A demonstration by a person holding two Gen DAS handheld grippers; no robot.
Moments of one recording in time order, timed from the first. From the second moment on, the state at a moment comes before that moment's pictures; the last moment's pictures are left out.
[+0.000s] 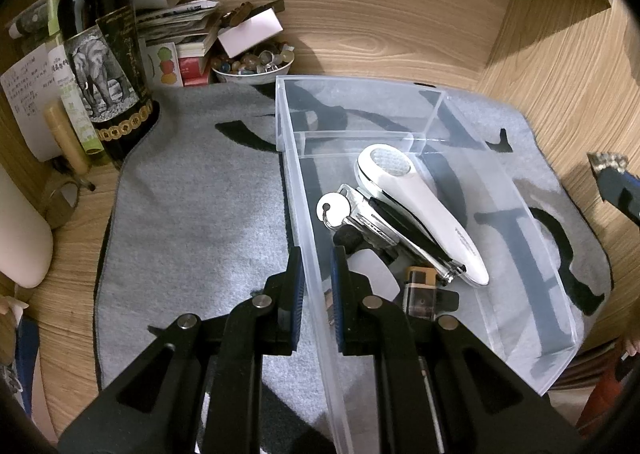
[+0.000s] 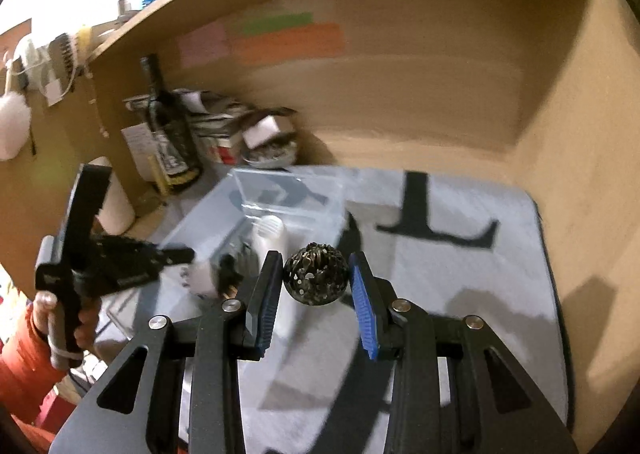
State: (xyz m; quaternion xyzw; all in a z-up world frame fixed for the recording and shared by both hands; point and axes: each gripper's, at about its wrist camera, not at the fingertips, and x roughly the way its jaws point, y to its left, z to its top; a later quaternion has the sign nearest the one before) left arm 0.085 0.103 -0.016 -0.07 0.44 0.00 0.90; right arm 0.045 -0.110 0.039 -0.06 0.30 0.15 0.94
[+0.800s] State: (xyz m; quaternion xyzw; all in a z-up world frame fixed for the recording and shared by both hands) left arm 0.085 0.104 -0.016 -0.07 0.44 0.00 0.90; right arm 0.113 -0.043 -0.012 -0.12 0.39 0.21 0.89
